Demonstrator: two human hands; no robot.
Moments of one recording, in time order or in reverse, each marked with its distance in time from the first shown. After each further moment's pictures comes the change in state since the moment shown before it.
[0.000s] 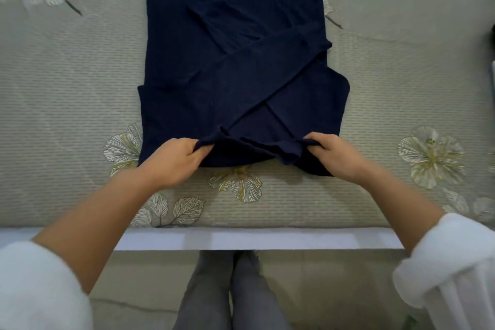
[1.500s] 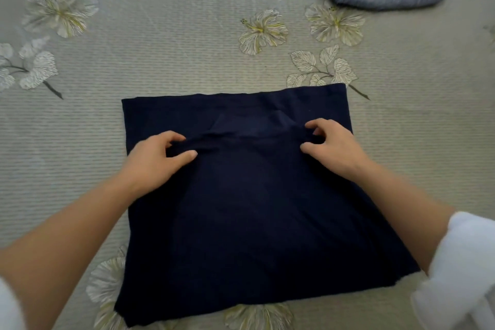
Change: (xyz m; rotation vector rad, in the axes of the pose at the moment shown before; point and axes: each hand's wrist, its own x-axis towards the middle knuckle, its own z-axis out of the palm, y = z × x) left_hand 0.179 -0.051 -0.101 -0.094 0.140 -0.142; right_hand 0.186 -0.075 -0.063 -0.089 0.276 0.067
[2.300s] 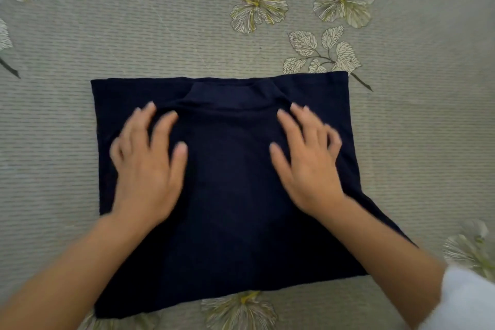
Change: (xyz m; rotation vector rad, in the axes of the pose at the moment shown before) left_hand -0.031 0.019 0.045 0.228 0.427 0.223; right_hand -0.033 -0.016 0.047 -0.293 0.355 -0.337
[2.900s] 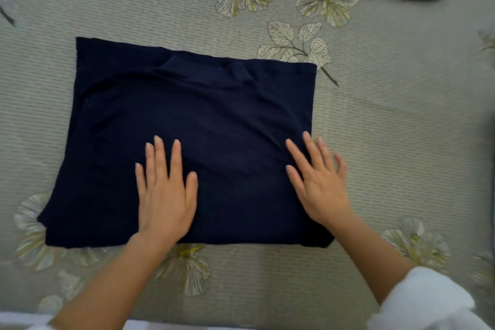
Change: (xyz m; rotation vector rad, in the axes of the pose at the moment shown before) left_hand -0.106 0.097 0.048 0.044 -0.228 -0.283; right_hand -0.070 0.125 -0.024 -0.158 -0.349 -0.046
